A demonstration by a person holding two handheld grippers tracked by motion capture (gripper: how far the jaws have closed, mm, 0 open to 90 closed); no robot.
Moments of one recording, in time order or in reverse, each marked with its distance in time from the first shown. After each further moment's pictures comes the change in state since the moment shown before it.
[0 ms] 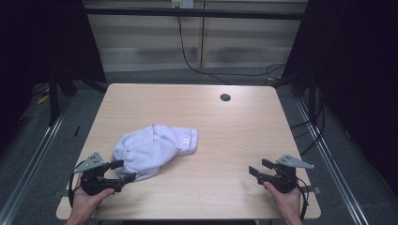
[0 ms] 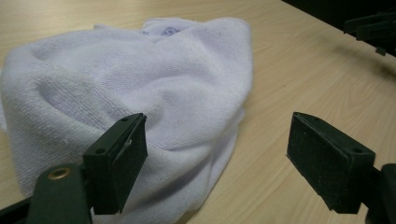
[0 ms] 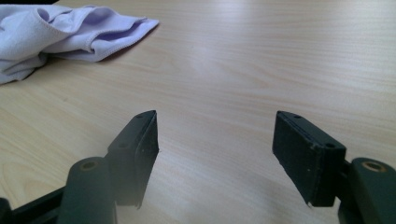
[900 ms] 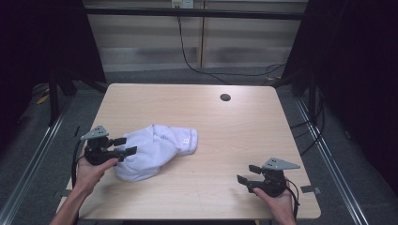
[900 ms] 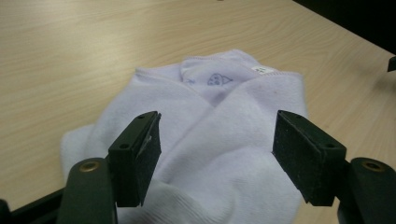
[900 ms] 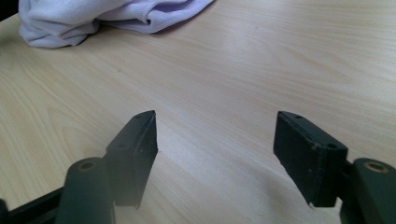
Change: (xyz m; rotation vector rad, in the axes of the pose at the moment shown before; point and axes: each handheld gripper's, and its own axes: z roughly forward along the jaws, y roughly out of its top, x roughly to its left) left arm 0.045 0.063 0.025 0.046 0.040 0.002; right arm 0.029 0.001 0.010 0.090 0.142 -0.090
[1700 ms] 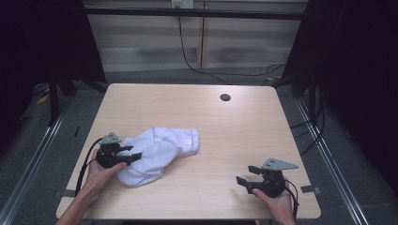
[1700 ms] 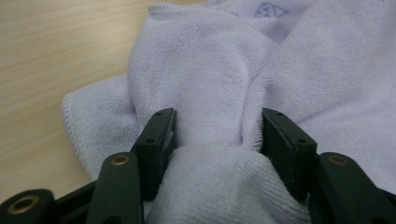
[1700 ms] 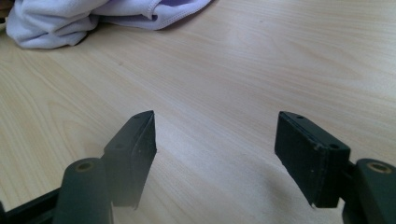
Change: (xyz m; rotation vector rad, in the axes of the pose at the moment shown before) left arm 0.008 -0.039 0.040 0.121 0.026 0.028; right arm 0.001 -0.001 0.002 0.020 0.004 -0.009
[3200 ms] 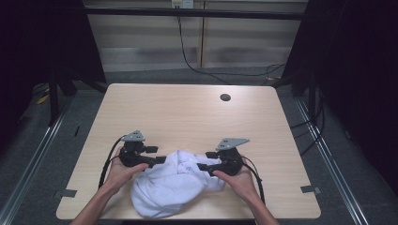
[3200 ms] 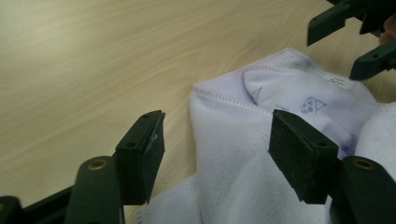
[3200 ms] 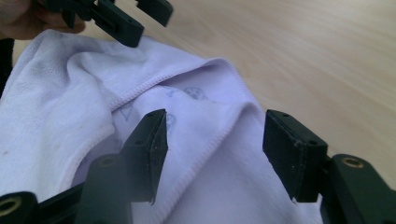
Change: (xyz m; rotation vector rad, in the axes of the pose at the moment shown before) left arm -0.054 0.042 0.029 0.005 -0.207 0.026; right arm 0.053 0.078 0.090 0.062 0.225 -0.165
